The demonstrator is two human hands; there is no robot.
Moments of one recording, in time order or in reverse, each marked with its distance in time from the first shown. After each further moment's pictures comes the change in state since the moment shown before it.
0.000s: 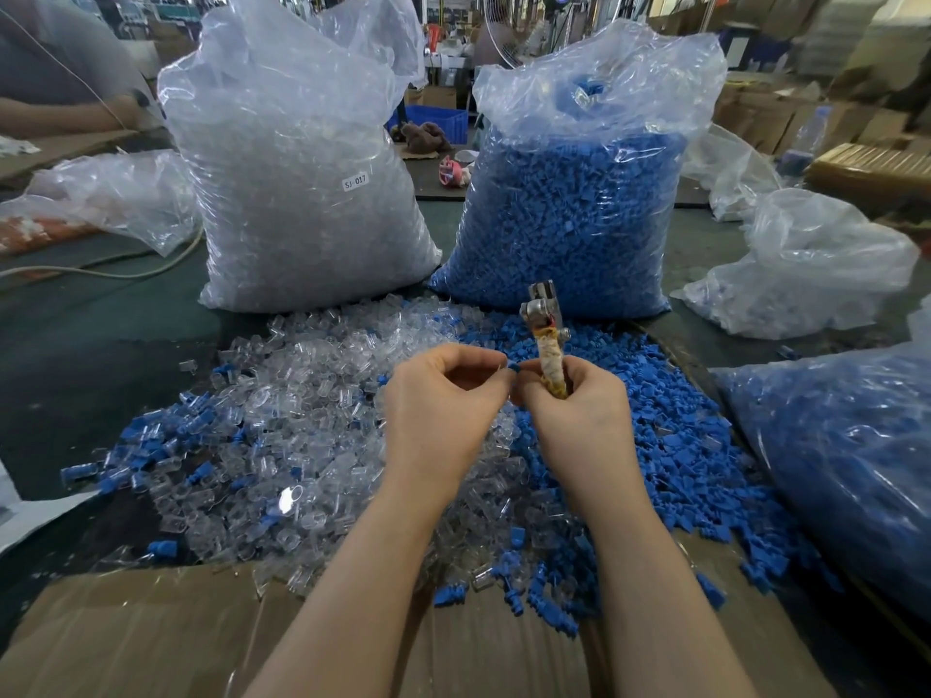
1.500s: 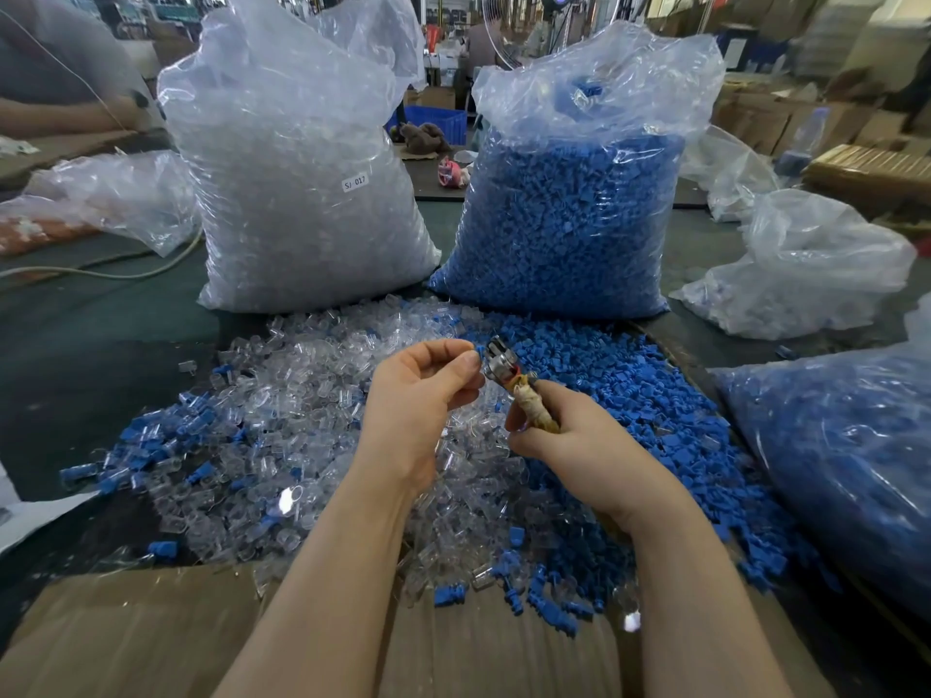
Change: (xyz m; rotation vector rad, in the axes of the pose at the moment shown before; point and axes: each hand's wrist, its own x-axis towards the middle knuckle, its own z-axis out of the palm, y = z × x) left_hand 0.012 -0.006 -0.016 -0.442 -0.119 -0.281; right_hand 0.003 0.002 -0.026 -0.316 -0.520 -0.013
